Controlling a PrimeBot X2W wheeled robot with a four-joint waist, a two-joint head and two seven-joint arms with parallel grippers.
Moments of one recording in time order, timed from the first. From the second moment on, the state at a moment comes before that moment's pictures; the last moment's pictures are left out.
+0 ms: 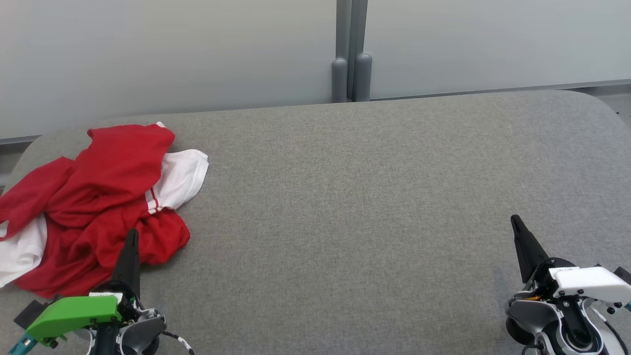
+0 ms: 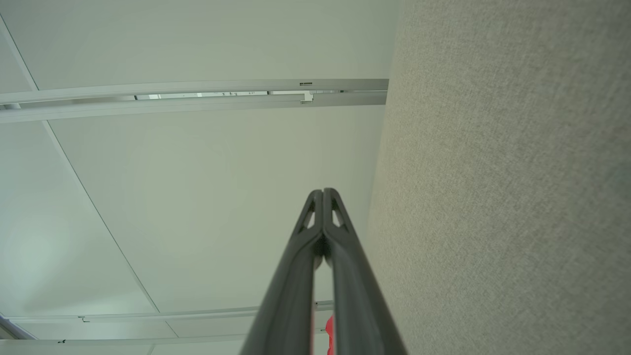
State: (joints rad) left arm -0.09 0.05 0.10 0.23 -1.62 -0.13 0.11; right arm -0.09 -0.05 -0.12 0.23 1.61 0.13 0.12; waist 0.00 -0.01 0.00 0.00
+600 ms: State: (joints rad) left arm -0.09 0.05 0.10 0.23 -1.62 -0.13 0.11; right arm -0.09 -0.05 -0.12 0.23 1.61 0.13 0.12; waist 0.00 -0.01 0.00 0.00
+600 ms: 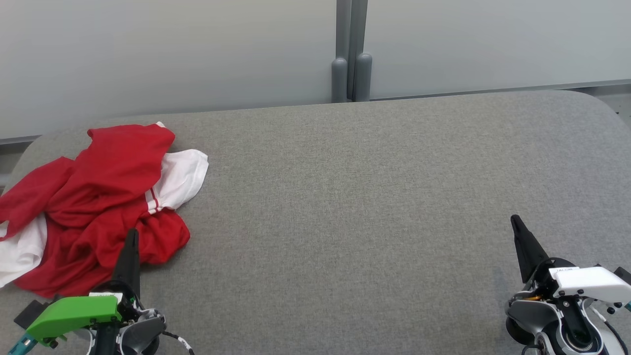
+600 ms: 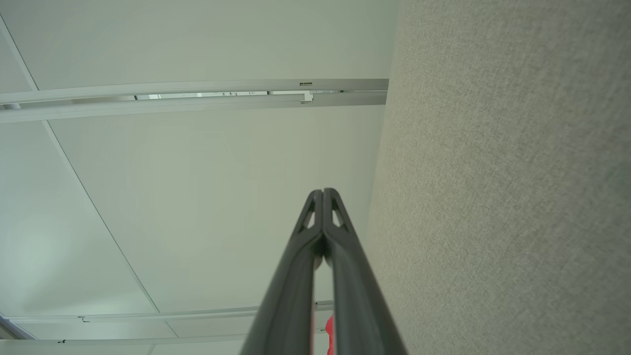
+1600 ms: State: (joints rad) left arm -0.09 0.05 0.10 0.23 -1.62 -0.13 0.11; right arm -0.09 -0.05 -0.12 0.23 1.61 0.13 0.12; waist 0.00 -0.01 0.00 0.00
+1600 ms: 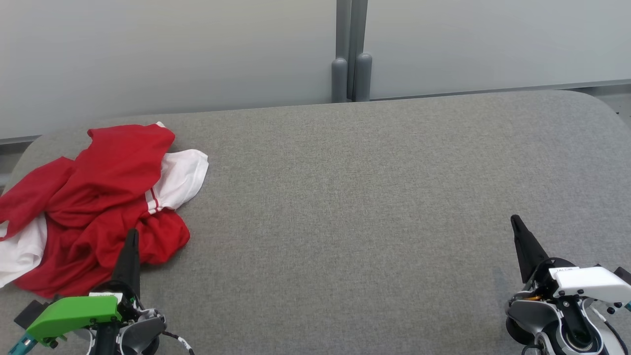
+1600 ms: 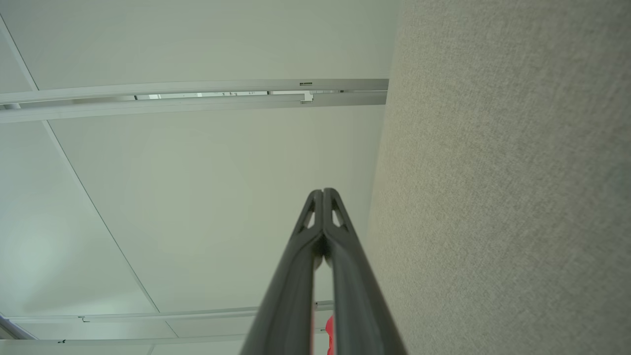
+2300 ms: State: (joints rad) left arm -0.06 0.05 0.09 0.26 -1.62 -0.13 0.10; right arm -0.06 -0.04 -0.12 0.25 1.61 0.13 0.11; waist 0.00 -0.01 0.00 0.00
